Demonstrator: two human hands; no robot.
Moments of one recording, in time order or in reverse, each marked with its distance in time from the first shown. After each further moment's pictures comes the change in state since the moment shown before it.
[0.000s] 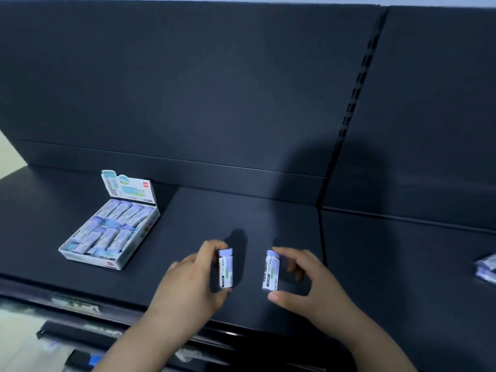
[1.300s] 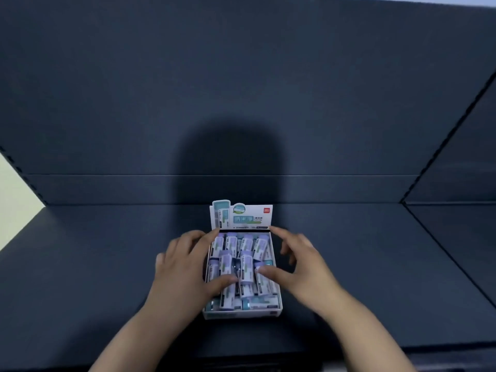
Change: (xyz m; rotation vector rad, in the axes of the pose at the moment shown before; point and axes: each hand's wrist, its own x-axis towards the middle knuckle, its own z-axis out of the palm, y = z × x) left_hand 0.089 -0.291 -0.112 0.059 -0.074 0.170; right_hand 0.171 -0.107 0.242 -0.233 0.312 0.119
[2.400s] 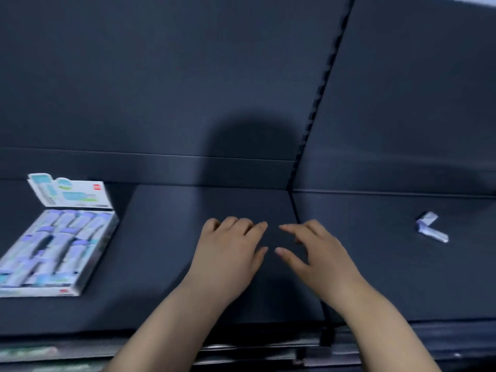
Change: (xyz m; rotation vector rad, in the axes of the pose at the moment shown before) left_hand 0.032 0.324 0.125 0.231 0.051 0.341; right_hand -0.069 0.161 -0.254 -0.403 -0.056 0.014
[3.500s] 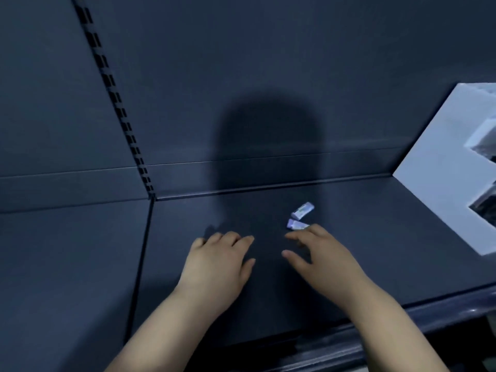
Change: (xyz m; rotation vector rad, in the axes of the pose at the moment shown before) left_hand 0.131 0.249 0.076 -0.043 -0.231 0.034; right_hand -0.046 0.272 -0.132 -0.029 -0.014 0.199
